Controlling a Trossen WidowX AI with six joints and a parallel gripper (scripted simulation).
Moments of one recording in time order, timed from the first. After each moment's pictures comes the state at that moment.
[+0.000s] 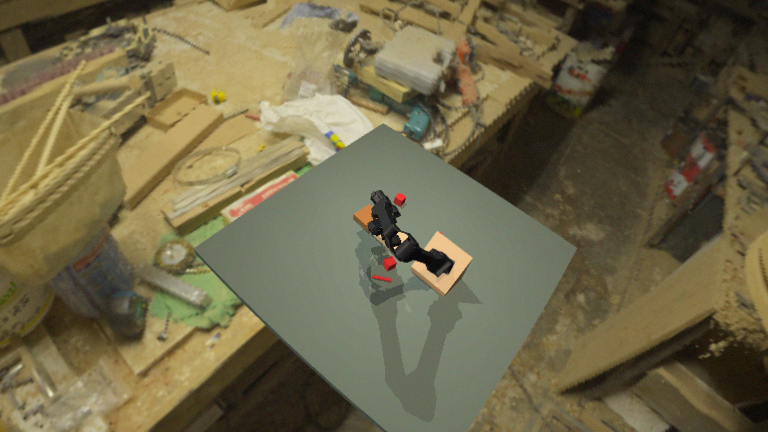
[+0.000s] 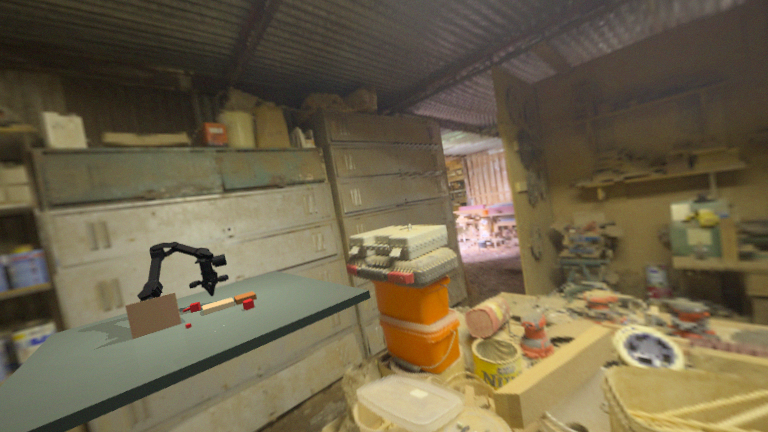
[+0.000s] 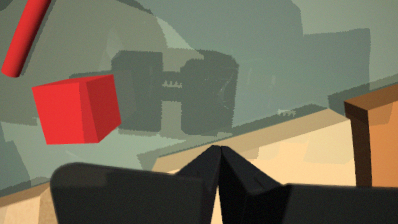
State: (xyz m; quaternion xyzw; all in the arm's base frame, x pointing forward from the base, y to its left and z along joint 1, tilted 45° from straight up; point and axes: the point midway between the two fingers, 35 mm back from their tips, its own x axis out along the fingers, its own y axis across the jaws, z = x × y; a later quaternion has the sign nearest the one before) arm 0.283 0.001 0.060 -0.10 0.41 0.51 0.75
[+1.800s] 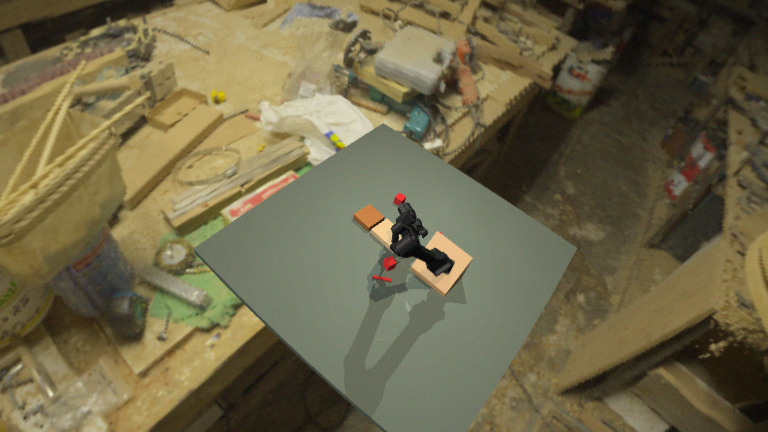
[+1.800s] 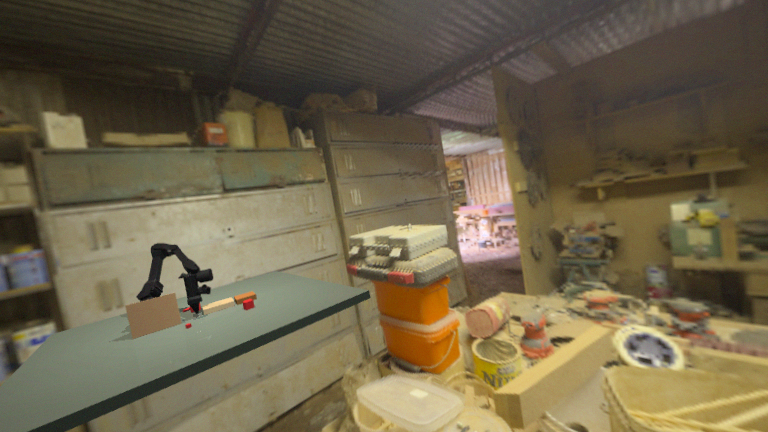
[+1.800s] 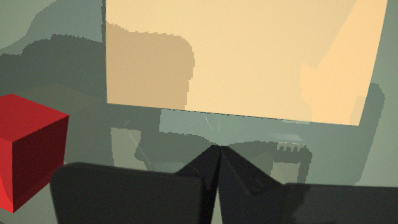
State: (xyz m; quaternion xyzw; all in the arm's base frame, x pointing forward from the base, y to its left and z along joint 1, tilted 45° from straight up) arm 0.196 0.008 -0.026 0.34 0.63 0.20 0.67
